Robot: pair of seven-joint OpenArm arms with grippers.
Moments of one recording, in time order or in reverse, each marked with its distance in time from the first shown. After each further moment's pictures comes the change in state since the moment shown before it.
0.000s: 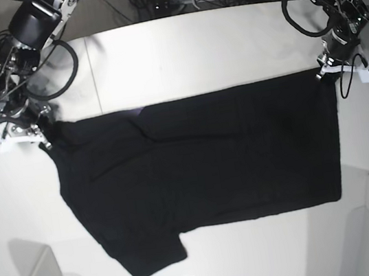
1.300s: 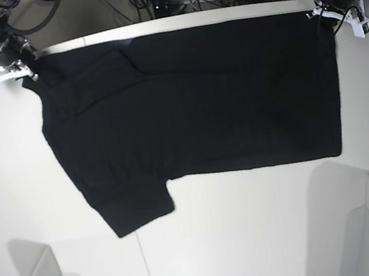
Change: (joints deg) left arm 24.2 -4.1 3.5 14.6 -0.2 0.2 0.5; right arm -27.0 -0.9 -0.3 26.5 7.2 -0.9 -9.3
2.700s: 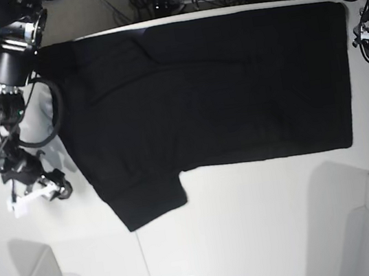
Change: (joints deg) left arm -8.9 0.2 -14.8 8.9 0.7 0.2 1.3; right arm 38.2 15.5 -25.0 -29.0 -0.2 -0.8 7.0
